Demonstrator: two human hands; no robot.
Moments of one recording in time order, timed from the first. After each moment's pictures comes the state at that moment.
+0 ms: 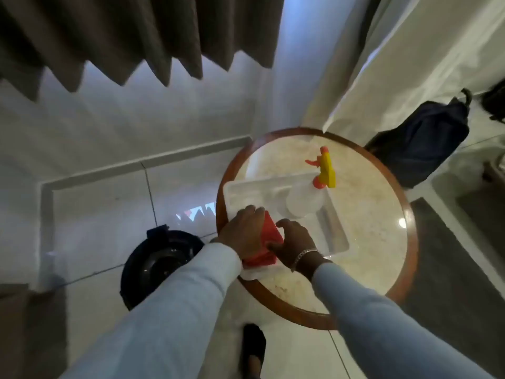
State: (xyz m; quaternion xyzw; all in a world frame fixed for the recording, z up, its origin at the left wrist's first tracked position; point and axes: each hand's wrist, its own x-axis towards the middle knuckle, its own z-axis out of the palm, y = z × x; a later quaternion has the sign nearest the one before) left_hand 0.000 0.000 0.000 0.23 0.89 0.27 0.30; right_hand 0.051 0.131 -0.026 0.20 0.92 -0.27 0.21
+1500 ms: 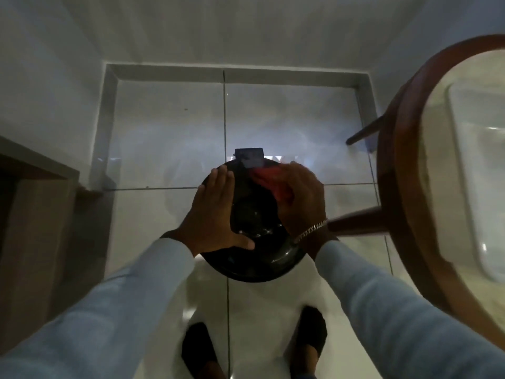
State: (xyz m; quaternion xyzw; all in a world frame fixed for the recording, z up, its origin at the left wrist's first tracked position) left_hand 0.032 -0.304 -0.270 0.11 0.93 0.24 0.24; right_hand 0.006 -0.111 -0.253 -0.14 0.91 -0.37 -0.09
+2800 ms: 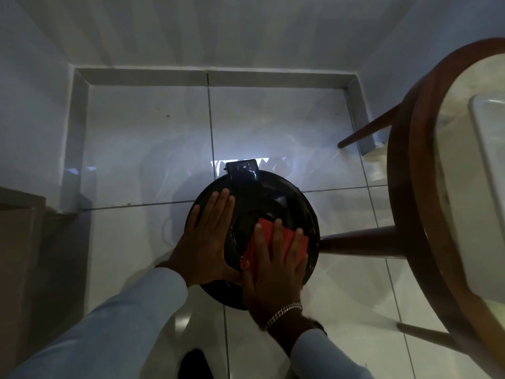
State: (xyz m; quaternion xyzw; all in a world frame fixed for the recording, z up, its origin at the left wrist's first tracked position) left_hand 0.022 -0.315 -0.316 0.19 0.94 0.21 0.21; right_hand 0.090 -0.163 -0.299 0.05 0.98 -0.15 0.13
